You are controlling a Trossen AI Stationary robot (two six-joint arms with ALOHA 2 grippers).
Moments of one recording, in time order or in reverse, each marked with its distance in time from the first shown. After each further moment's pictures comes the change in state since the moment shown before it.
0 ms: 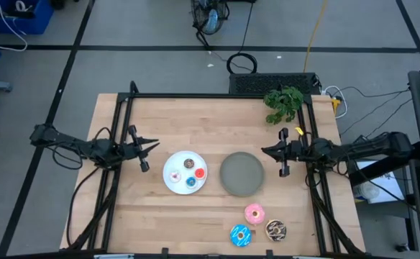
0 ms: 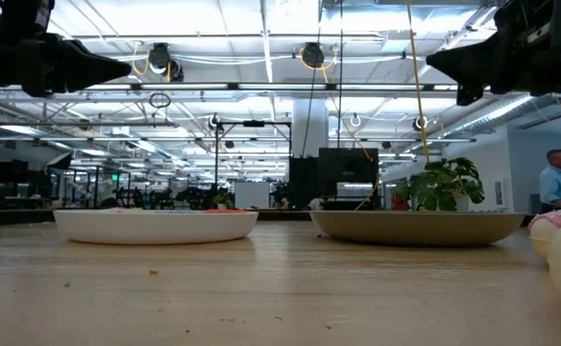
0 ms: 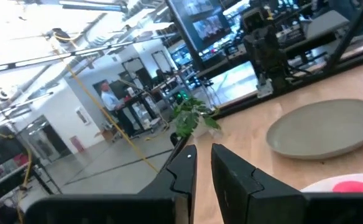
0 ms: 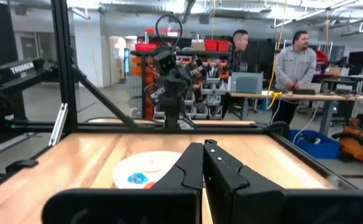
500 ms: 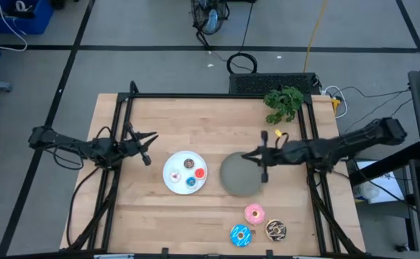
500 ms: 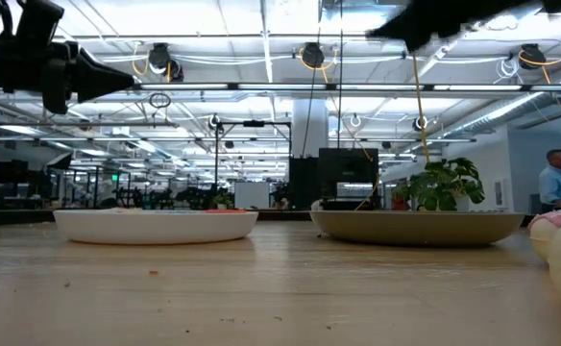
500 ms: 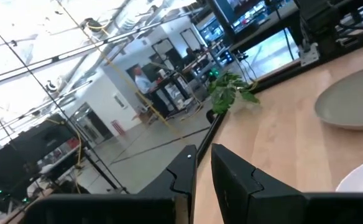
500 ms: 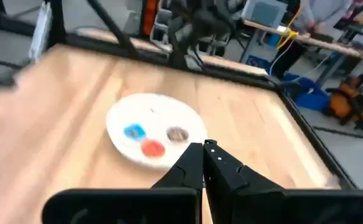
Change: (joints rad) left arm 0.051 0.003 0.000 -0.009 -0.112 0.103; right arm 0.150 0.496 0.581 -0.504 0.165 -0.093
